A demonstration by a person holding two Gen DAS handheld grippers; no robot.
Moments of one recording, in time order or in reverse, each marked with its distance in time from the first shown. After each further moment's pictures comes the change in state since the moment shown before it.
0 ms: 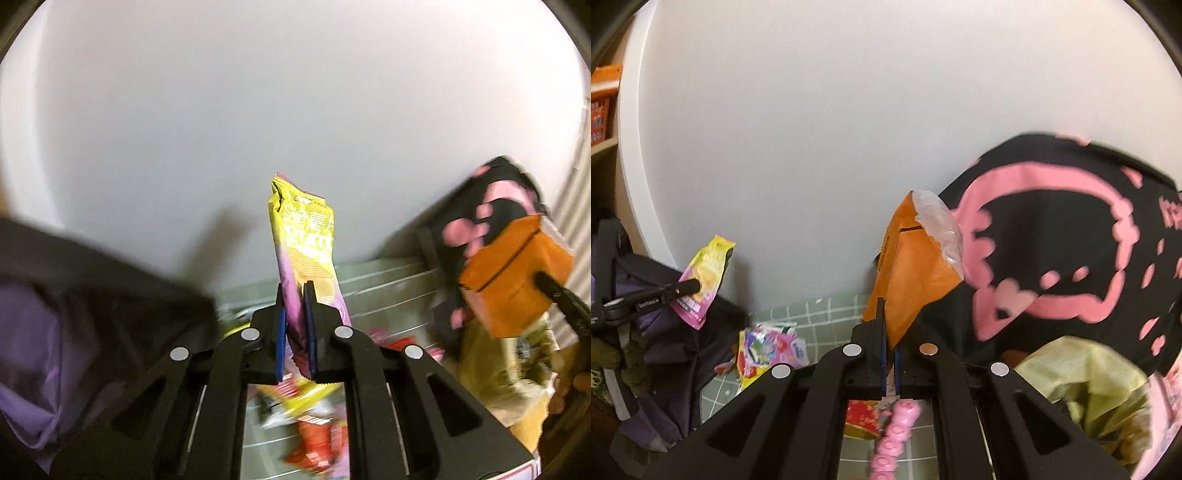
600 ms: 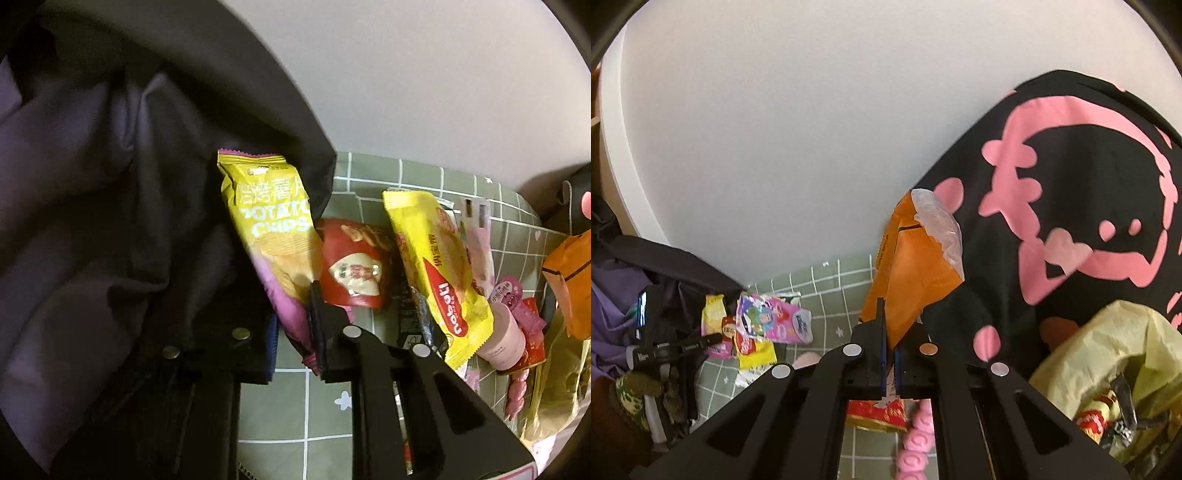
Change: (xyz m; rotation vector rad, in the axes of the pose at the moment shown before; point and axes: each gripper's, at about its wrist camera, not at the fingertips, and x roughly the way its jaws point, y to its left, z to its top) left arm 0.111 0.122 -0.111 -0.280 0.325 0.183; right arm 0.073 0.020 -0.032 0.028 0.163 0.039
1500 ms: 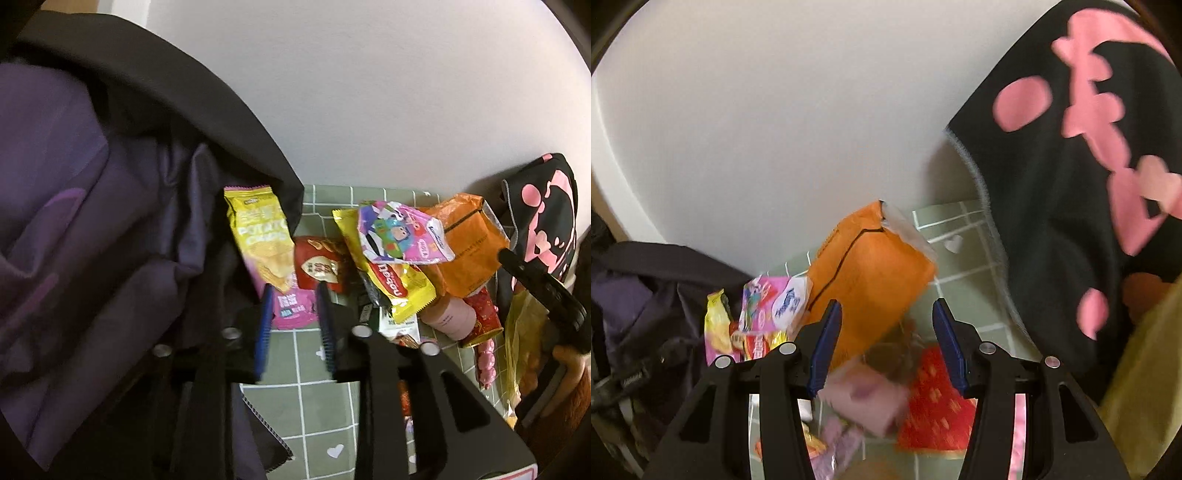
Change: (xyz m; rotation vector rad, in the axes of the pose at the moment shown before) left arm -0.077 0.007 -0.027 0.040 -0.123 -0.088; right arm 0.091 0.025 -0.018 0.110 0.115 0.093
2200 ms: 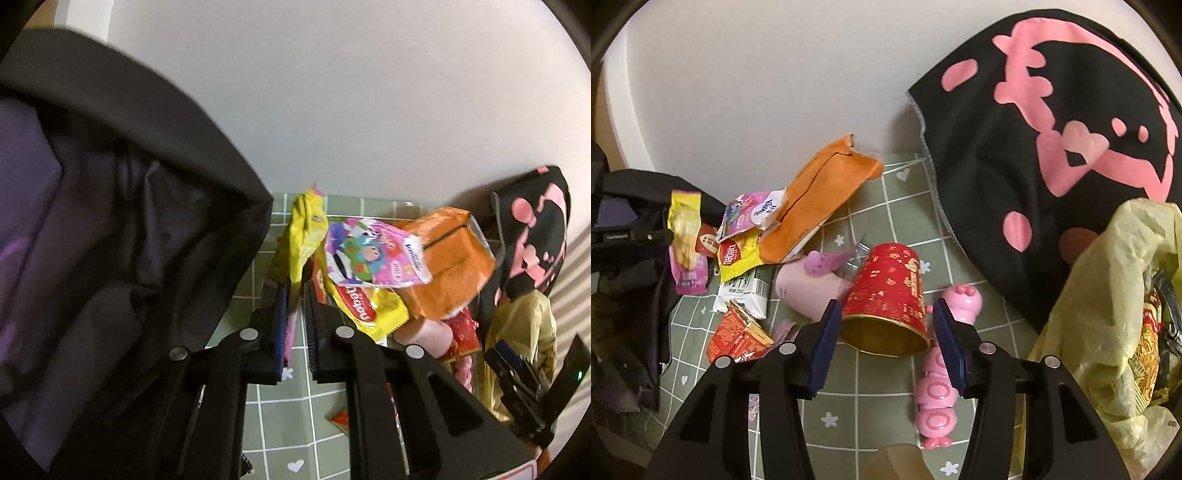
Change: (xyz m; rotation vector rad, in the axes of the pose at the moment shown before) left arm 0.008 -0.031 0.023 -0.006 0.033 -0.056; right arm -0.059 -0.010 -0.075 -0.131 0.015 -0.143
